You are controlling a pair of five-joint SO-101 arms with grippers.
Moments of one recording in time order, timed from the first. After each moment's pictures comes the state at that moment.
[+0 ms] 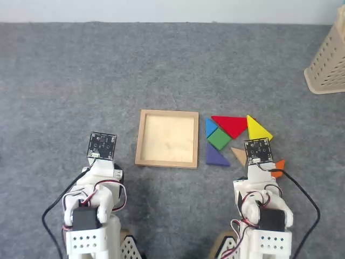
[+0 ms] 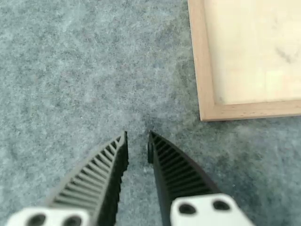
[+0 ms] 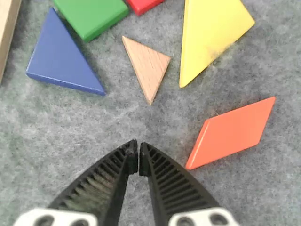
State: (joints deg) left arm -11.0 -103.5 97.1 72.6 -6.1; right arm 0.5 -103.1 95.5 74.3 11.6
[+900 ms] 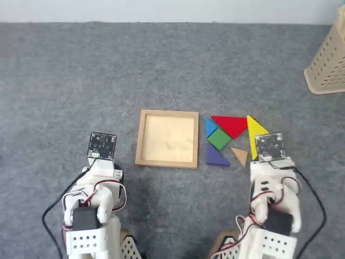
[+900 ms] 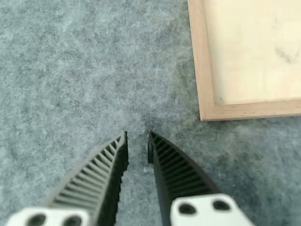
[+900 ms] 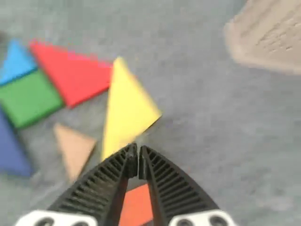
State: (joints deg) left arm -11.0 -103.5 97.1 72.6 -6.1; right arm 11.7 -103.1 91.1 54.0 25.7
